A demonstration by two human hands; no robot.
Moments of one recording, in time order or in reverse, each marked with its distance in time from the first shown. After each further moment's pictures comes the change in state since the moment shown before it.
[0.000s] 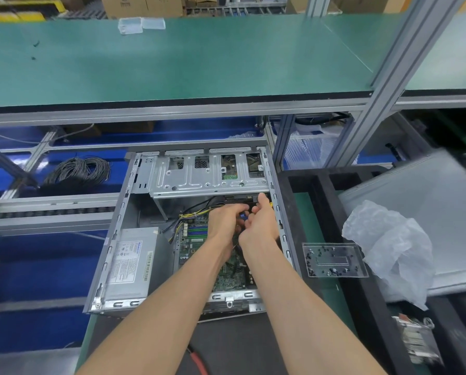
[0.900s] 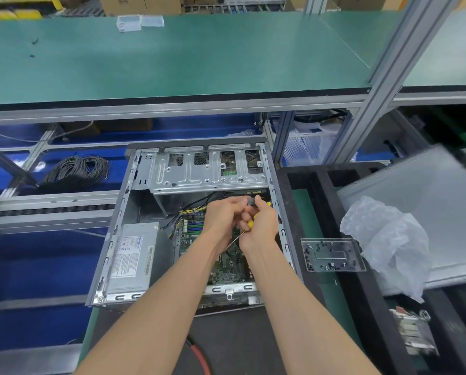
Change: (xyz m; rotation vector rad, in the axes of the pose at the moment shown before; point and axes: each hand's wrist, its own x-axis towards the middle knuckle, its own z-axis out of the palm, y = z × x) left_hand -0.002 0.007 -0.010 -0.001 -0.190 0.079; right_hand 0.001 0.006 -0.009 0.036 -0.181 -0.042
